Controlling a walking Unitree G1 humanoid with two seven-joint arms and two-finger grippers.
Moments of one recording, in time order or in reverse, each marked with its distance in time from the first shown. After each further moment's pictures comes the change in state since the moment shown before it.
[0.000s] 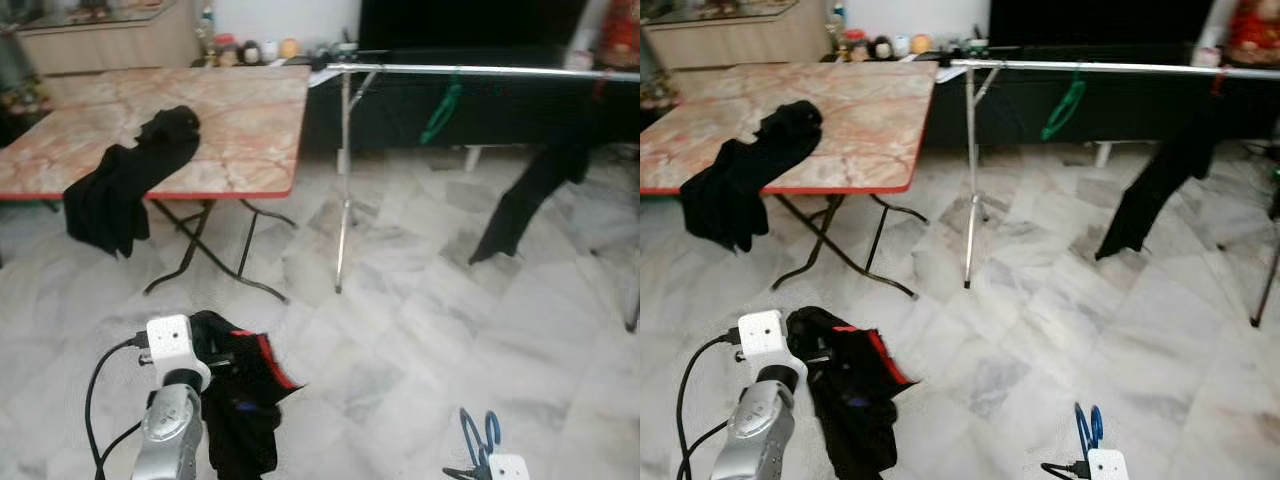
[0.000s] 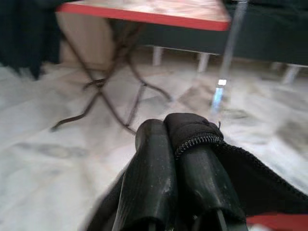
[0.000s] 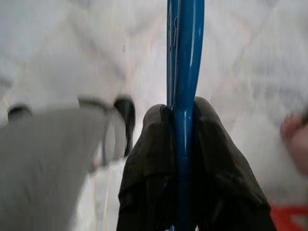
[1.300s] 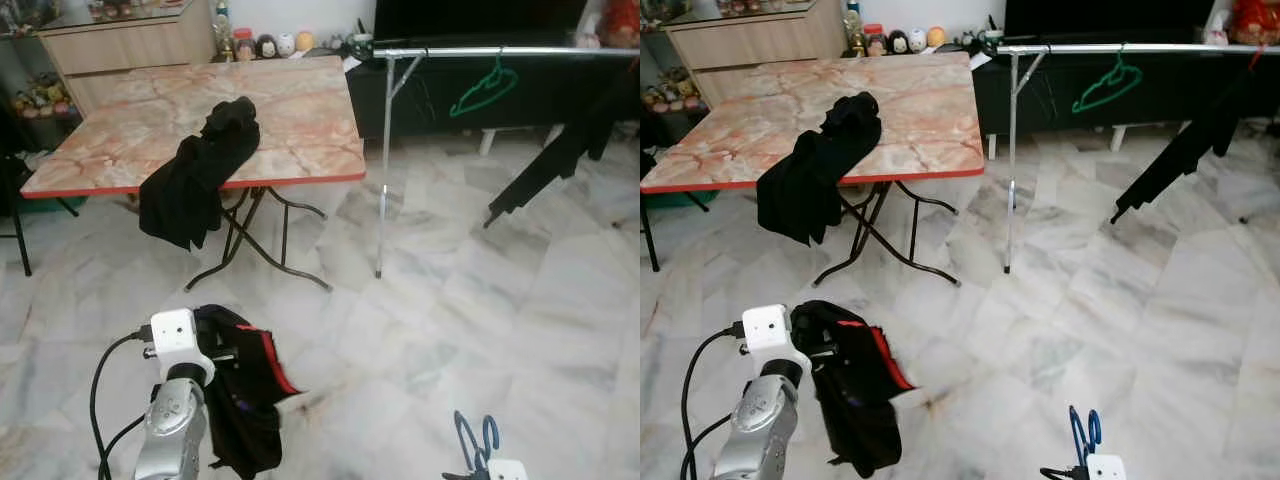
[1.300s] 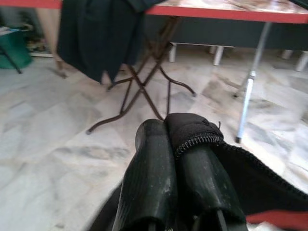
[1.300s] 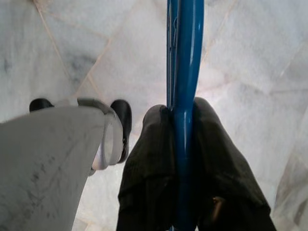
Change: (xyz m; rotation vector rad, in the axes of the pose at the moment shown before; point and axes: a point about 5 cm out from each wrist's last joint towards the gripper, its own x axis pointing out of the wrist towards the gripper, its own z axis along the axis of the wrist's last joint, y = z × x) left arm 0.001 0.005 0.003 0.015 -0.010 0.001; right arm 0.001 0.003 0.008 0.008 -0.036 0.032
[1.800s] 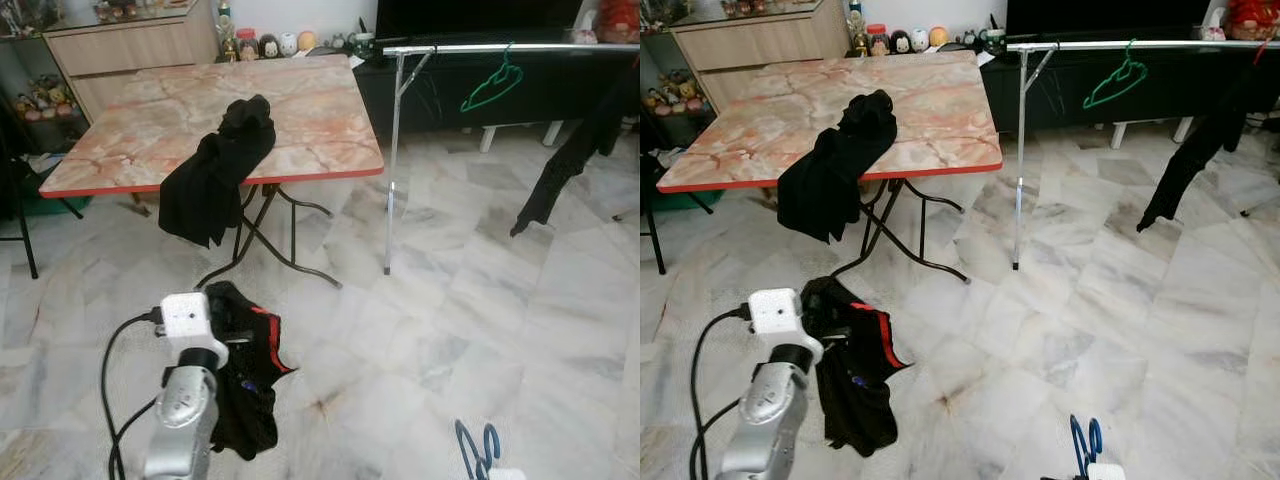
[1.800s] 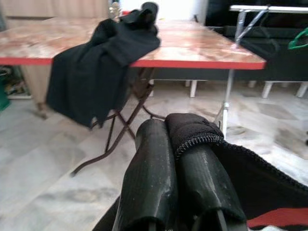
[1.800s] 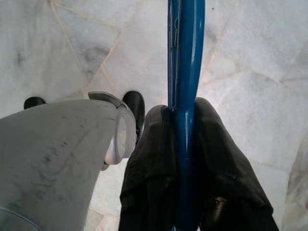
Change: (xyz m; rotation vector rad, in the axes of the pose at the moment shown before) left arm -0.005 -0.024 0.034 0.029 -0.156 -0.095; right arm -0.001 0.003 -0.007 0.001 0.012 0.006
